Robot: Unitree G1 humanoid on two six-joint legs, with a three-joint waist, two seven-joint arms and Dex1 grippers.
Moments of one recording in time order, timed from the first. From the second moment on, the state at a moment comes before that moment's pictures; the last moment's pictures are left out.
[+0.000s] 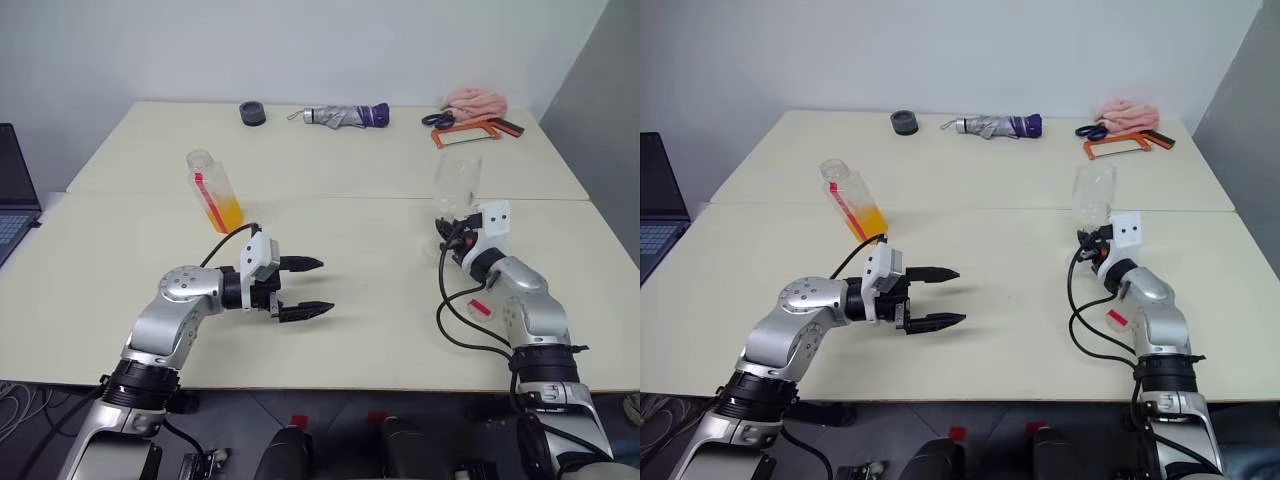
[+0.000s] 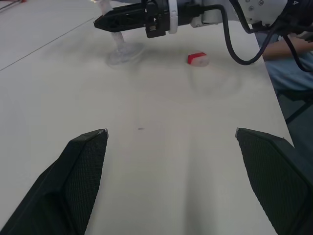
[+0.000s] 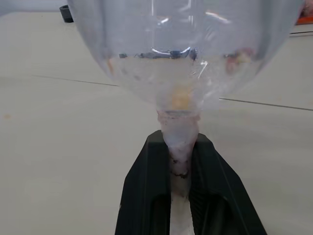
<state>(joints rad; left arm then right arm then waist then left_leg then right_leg) -0.40 0.59 -0.11 0.02 -0.41 0.28 -1.19 -0.48 -0.32 -0.14 0.24 0.24 0.33 0.43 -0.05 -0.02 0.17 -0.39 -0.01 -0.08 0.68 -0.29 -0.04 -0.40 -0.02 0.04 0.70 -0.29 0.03</state>
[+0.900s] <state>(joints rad) -0.22 0.68 0.13 -0.08 -0.46 0.37 -1.02 -0.73 -0.06 0.14 0.58 0.05 -0.05 0.47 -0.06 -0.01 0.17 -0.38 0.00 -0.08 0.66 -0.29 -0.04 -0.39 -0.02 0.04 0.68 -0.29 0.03</state>
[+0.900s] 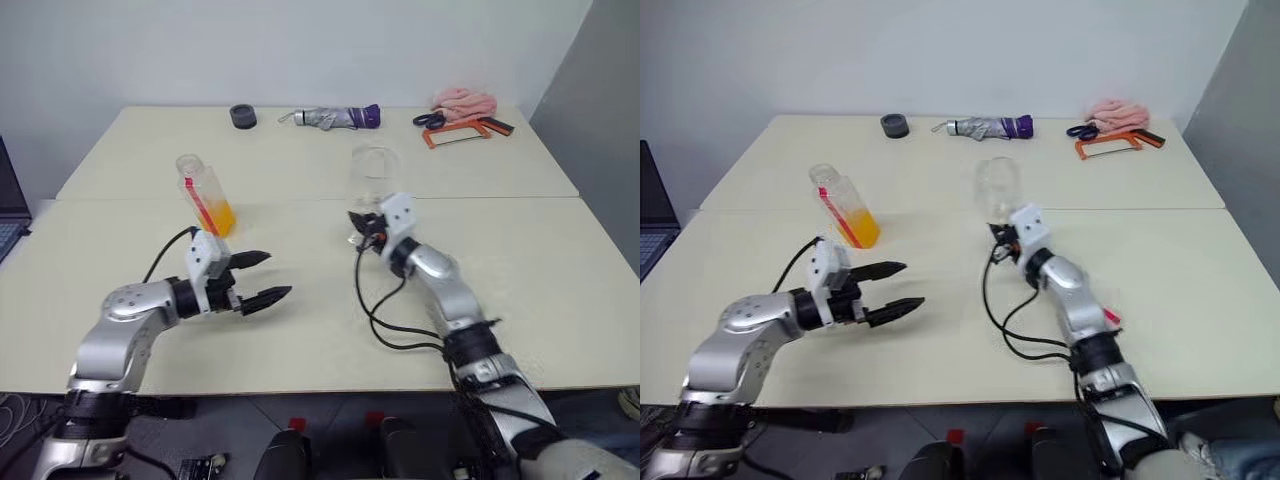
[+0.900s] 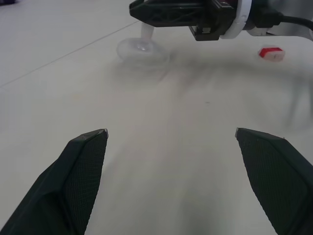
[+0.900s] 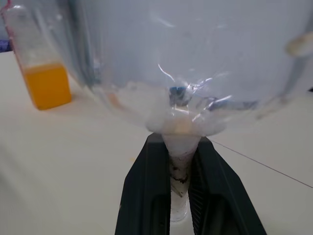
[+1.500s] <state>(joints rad) -0.22 0.75 0.26 -0.24 -0.54 0.47 -0.92 -0.85 -0.03 0.12 0.96 0.01 -0.25 0.51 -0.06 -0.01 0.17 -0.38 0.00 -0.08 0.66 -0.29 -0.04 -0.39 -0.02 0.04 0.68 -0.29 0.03</state>
